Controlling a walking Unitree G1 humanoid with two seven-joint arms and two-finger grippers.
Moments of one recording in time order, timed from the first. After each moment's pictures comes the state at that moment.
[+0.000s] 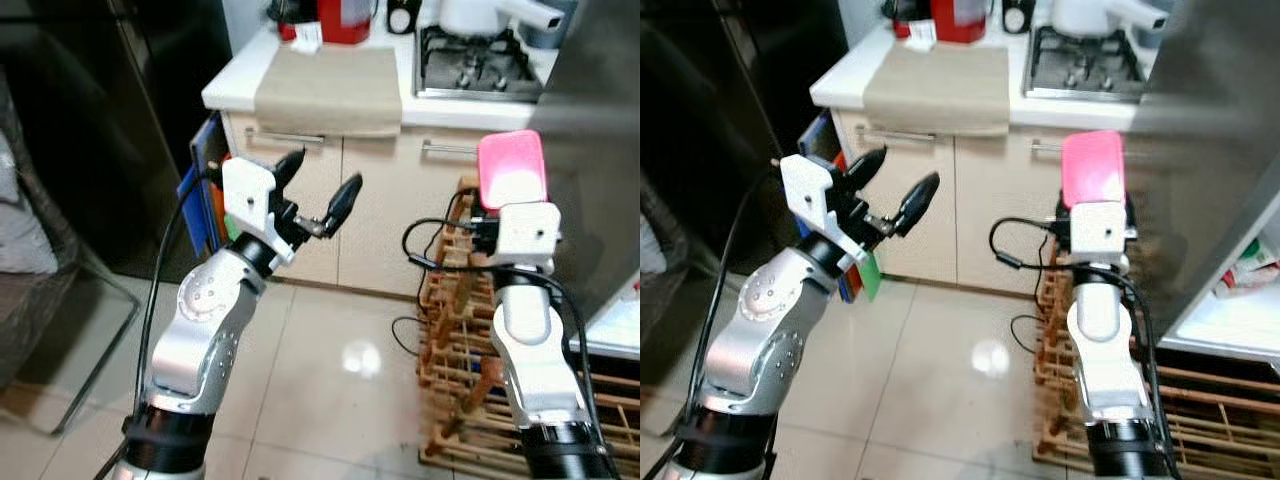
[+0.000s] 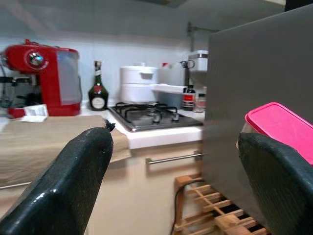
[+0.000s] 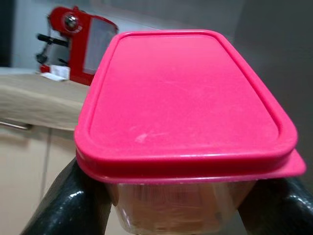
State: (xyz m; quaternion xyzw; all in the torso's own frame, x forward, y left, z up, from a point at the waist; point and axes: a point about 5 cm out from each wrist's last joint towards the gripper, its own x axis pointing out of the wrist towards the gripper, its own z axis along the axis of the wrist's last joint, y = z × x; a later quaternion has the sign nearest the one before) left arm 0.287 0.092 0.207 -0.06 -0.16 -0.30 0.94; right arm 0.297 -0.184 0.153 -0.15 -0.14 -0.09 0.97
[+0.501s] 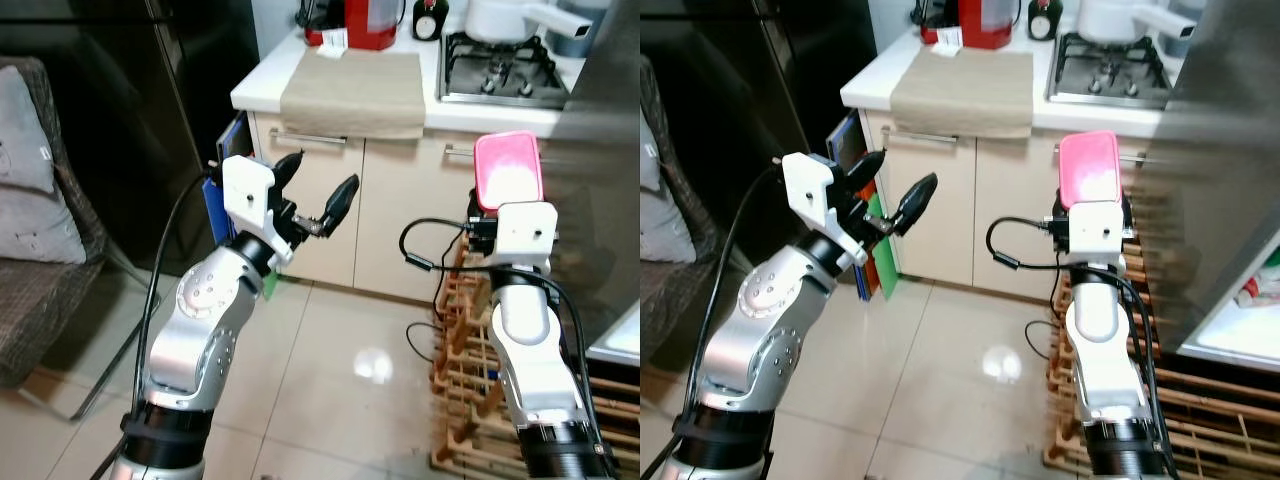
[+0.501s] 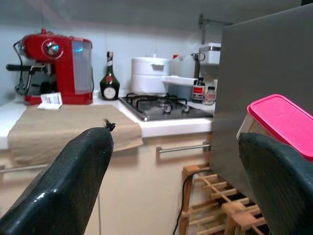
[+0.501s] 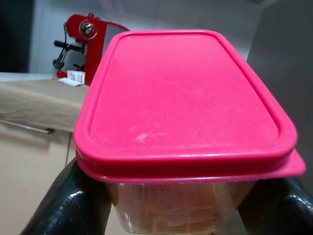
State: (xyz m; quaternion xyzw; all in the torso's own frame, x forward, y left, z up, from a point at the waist) left arm 0.290 0.090 0.205 -0.06 -0.13 -0.30 0.94; right arm 0.297 -0.185 0.154 -0.14 -0.14 -0.09 0.97
